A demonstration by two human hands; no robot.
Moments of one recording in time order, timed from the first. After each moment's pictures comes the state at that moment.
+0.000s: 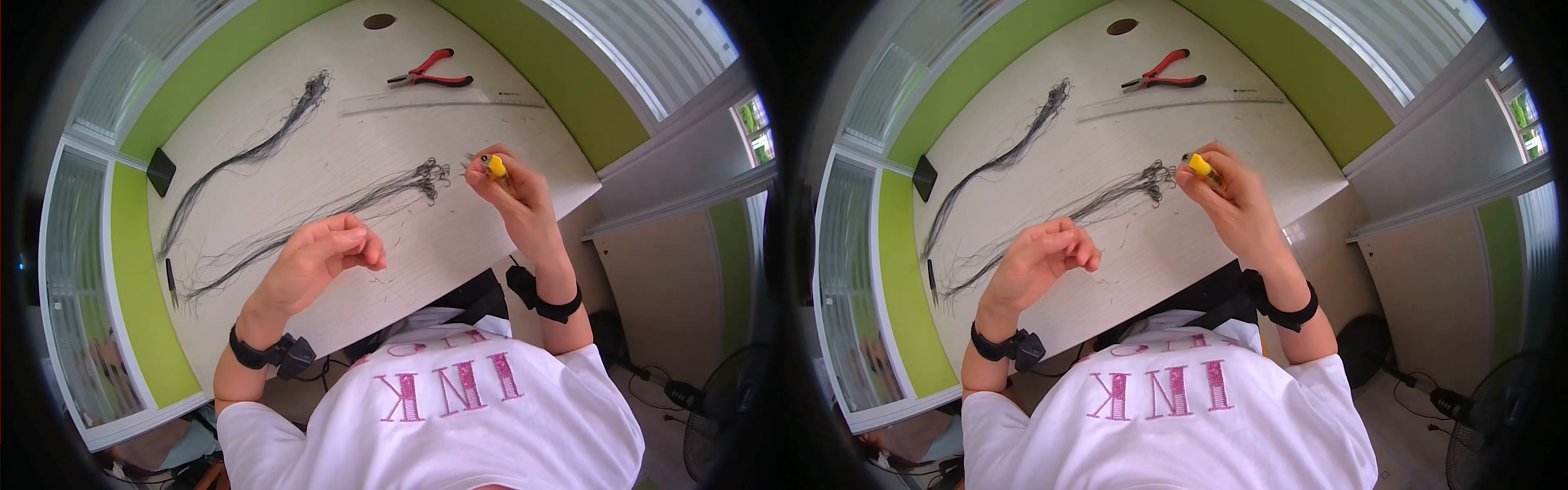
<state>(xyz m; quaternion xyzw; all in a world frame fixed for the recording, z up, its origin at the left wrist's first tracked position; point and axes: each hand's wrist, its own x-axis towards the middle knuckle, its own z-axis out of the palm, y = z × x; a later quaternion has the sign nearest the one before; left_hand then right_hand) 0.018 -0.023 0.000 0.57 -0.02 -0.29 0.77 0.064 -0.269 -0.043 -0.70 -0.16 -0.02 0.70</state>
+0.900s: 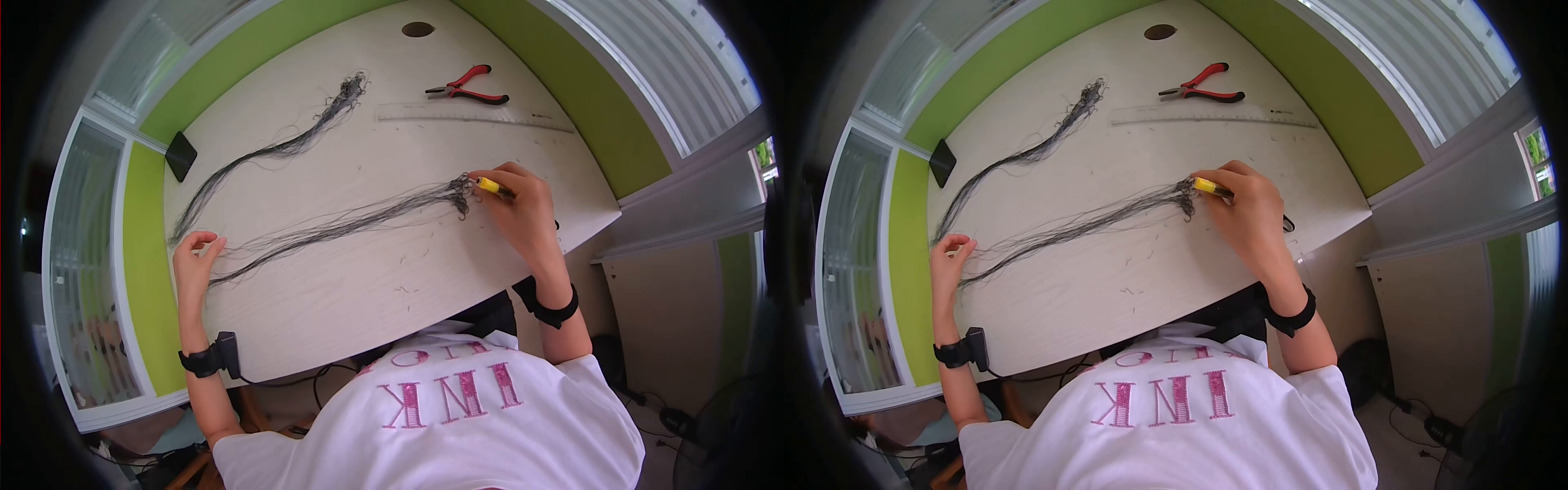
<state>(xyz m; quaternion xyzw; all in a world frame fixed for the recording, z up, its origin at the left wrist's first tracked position) -0.018 0.179 -0.016 0.94 0.23 0.11 0.23 0.082 -0.245 -0.051 -0.88 -0.11 -0.06 0.46</state>
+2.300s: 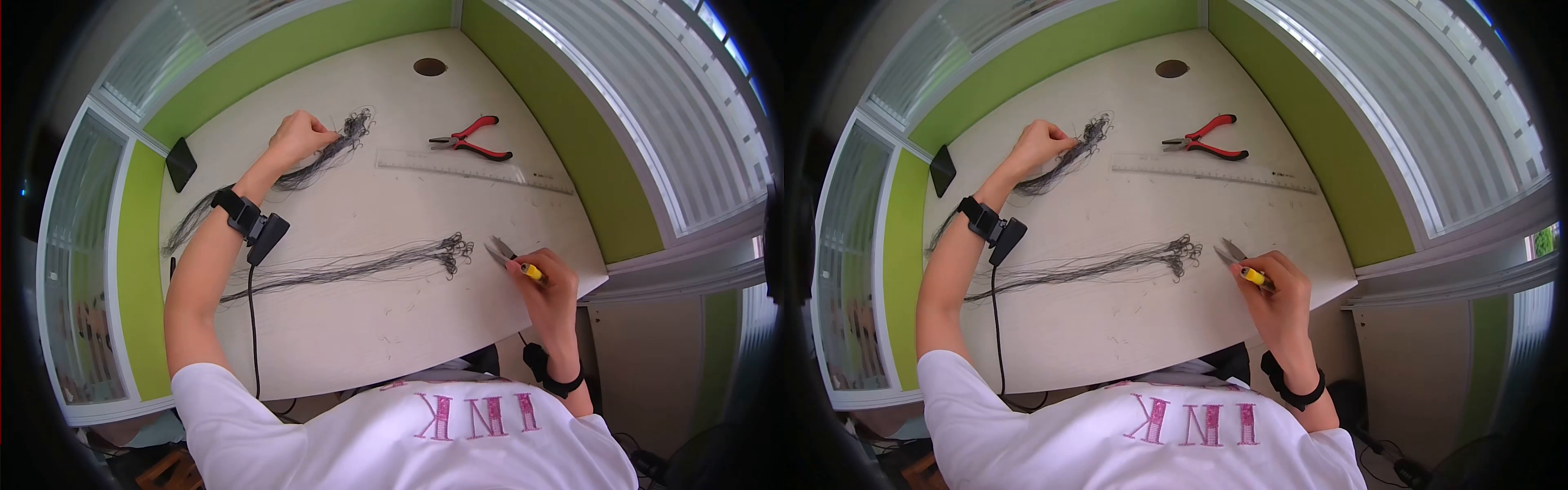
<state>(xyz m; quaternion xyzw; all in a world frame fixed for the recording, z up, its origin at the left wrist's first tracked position) 0.231 0.082 -0.029 0.97 0.07 -0.03 0.23 0.071 -0.292 -0.038 -0.87 -0.10 -0.09 0.47</state>
